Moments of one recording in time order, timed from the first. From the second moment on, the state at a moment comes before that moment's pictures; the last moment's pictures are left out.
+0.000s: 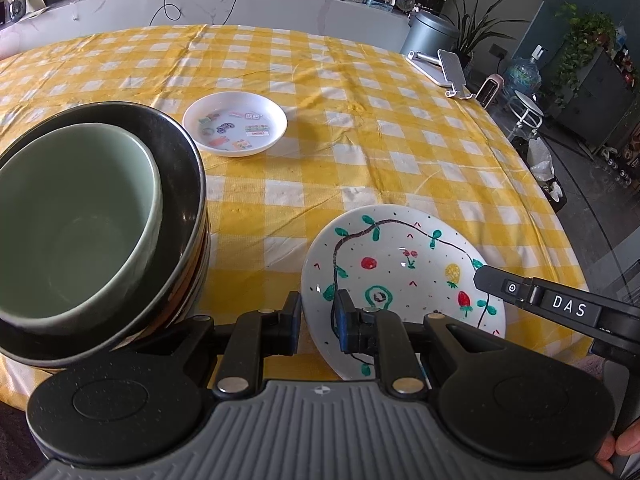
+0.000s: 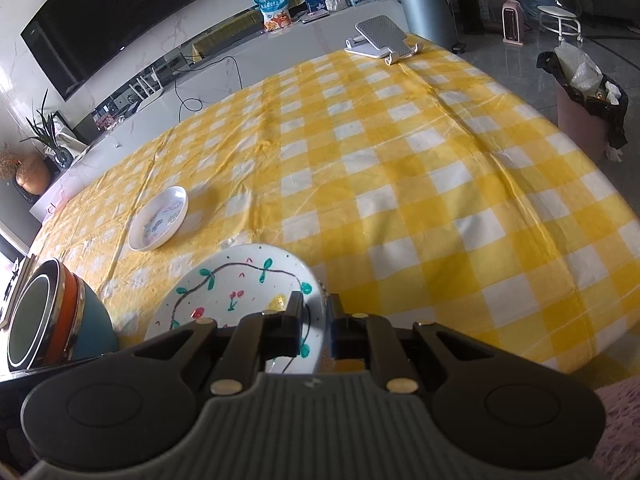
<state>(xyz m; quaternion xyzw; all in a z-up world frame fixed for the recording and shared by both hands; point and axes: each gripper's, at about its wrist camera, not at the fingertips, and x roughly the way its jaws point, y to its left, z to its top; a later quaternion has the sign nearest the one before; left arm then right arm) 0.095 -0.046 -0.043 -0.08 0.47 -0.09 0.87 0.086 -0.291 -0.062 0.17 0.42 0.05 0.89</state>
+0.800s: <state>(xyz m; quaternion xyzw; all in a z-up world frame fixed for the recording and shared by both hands) 0.094 -0.055 -0.046 -0.04 0.46 -0.09 0.88 0.083 -0.259 -0.064 0.04 0.41 0.02 0.91</state>
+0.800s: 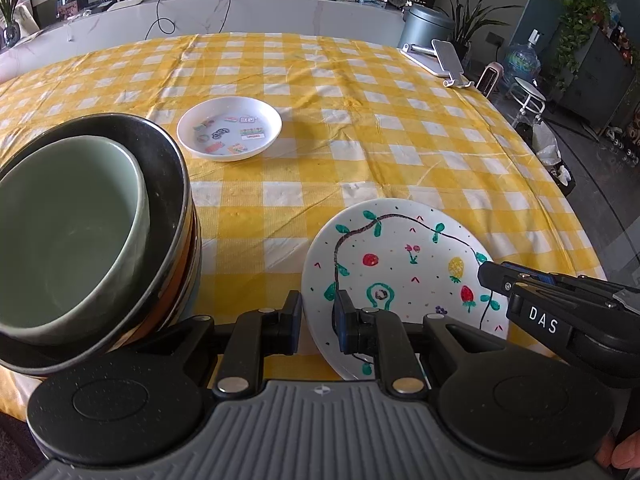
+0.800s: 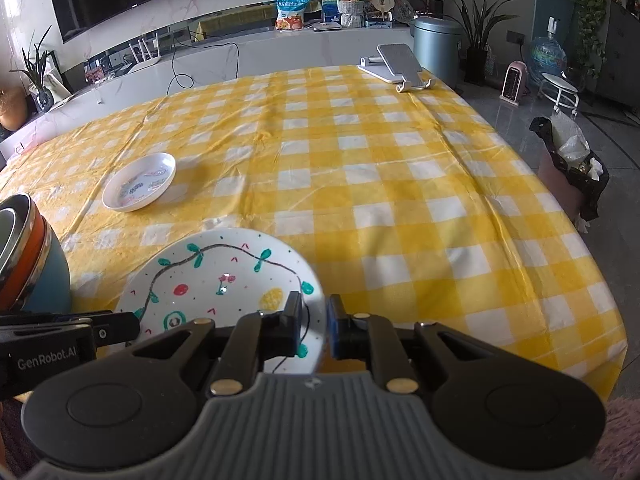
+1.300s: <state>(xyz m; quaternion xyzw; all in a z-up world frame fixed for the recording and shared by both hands) 0.090 -0.058 -0.045 -0.02 0.46 -0.10 0.88 0.082 -0.254 -0.064 0.02 0.40 0.02 0.92</state>
